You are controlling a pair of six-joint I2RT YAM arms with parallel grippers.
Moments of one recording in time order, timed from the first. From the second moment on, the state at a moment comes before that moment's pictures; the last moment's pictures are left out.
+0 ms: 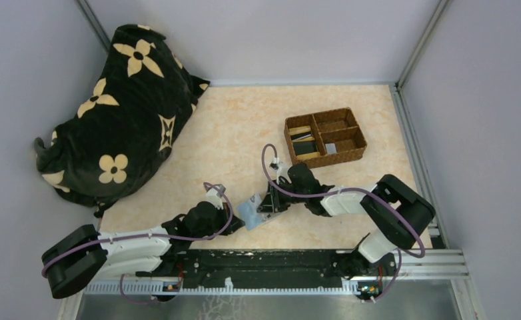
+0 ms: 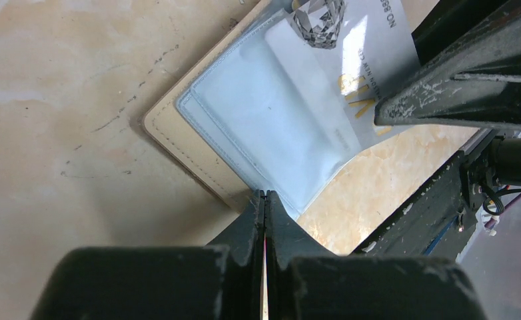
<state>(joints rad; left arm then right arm) -0.98 1.00 0.07 0.38 -0.08 -0.88 0.79 1.53 0.50 0.45 -0.52 0.66</state>
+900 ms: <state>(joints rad) -0.99 0.94 0.10 0.34 -0.06 -0.85 0.62 1.14 0.64 -0.09 -0.31 0.43</state>
